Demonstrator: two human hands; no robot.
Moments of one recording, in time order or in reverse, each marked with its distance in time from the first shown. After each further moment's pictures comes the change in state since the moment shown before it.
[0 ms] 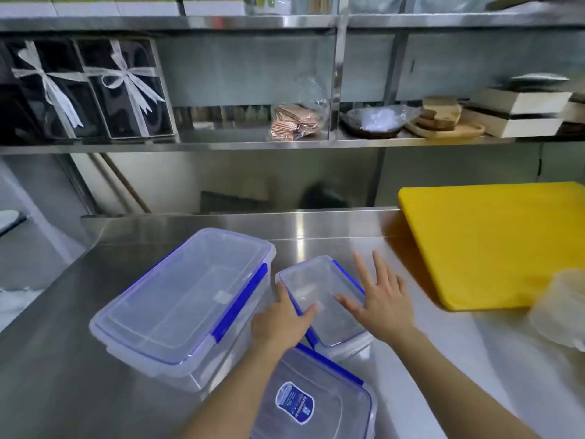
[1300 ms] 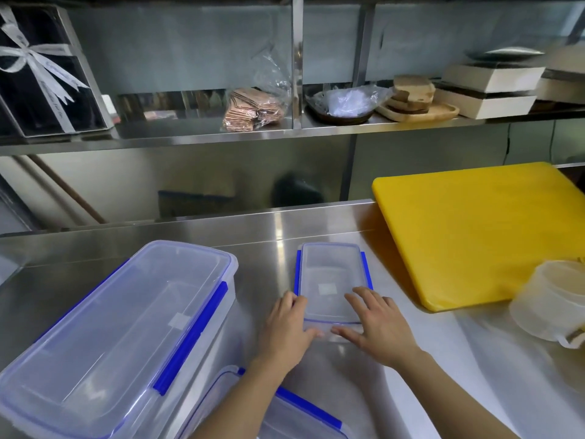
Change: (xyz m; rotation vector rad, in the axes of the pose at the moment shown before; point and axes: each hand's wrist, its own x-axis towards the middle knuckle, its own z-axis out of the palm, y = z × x) left_hand 0.044 0.032 0.054 0.108 0.067 0.443; right_hand 0.002 0.053 0.005 -0.065 -0.217 -0.079
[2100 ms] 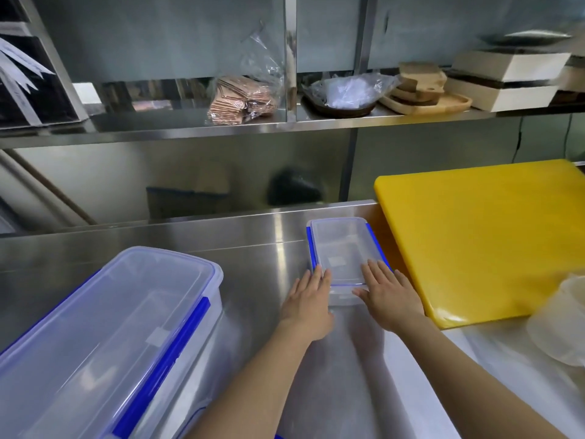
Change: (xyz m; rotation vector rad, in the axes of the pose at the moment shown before) left_hand 0.091 0.034 0.019 0.212 -0.290 0.055; right_hand 0.079 0.053 -0.003 -0.164 -0.170 0.178
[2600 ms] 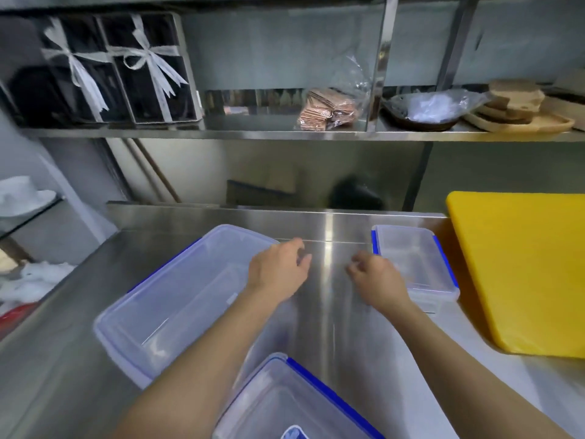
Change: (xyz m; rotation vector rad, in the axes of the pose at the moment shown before) left_hand -0.096 -0.086 -0.099 -0.132 0.513 -0.304; right_hand -0.030 -0.120 -0.075 0.691 0.133 -0.056
